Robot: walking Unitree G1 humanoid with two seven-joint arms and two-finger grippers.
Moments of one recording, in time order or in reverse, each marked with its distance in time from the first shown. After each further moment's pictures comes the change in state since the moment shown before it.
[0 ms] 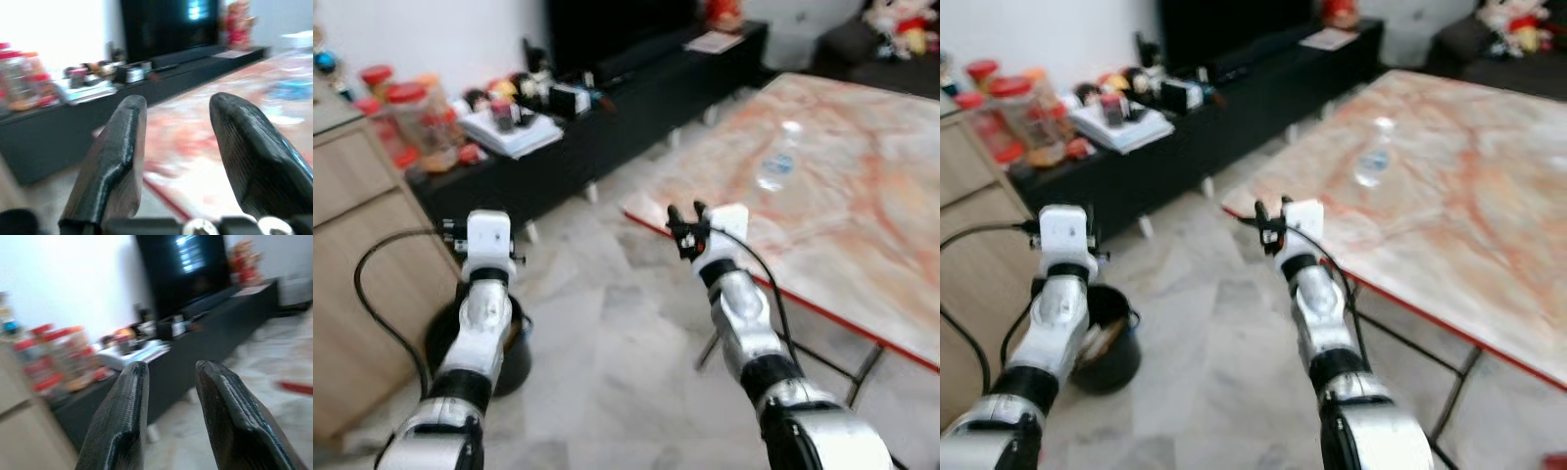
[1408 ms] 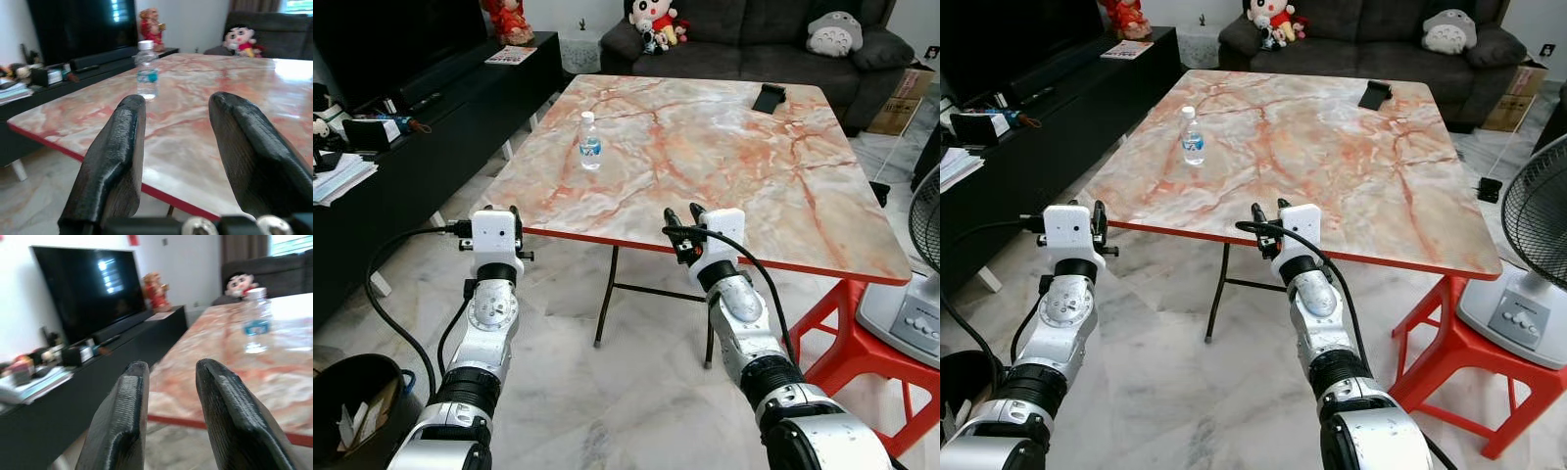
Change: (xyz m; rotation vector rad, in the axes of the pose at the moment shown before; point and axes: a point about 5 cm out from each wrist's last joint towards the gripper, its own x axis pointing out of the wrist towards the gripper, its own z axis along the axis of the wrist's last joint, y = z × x) left arm 0.004 0.002 0.009 -0.055 -0.010 0.020; right arm 0.001 0.010 -0.001 -0.019 -0.001 0.048
